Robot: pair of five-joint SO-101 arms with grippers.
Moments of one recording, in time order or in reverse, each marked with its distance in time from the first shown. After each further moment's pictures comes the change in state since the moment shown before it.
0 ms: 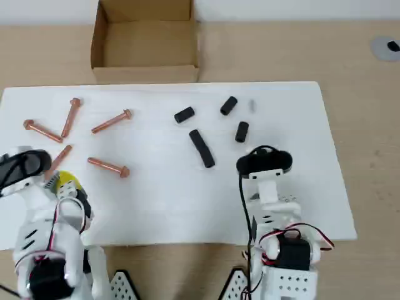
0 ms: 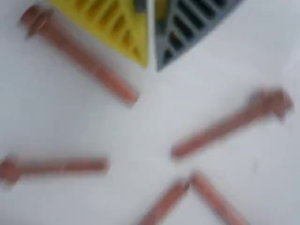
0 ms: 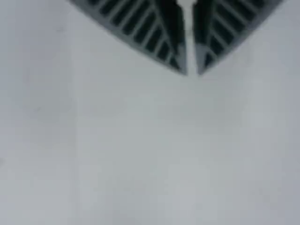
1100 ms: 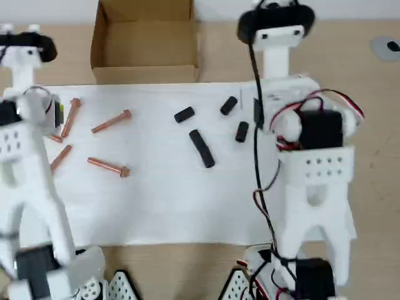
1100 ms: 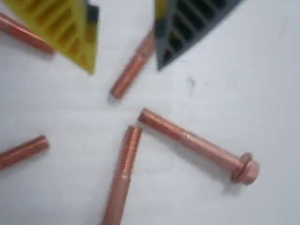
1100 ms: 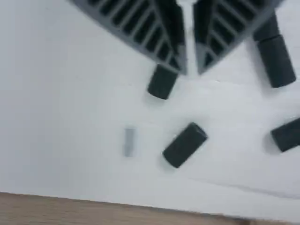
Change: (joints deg) left arm -2.8 92.0 -62.8 0.5 -29.5; right arm -11.4 81.1 -92.8 5.0 -10.4
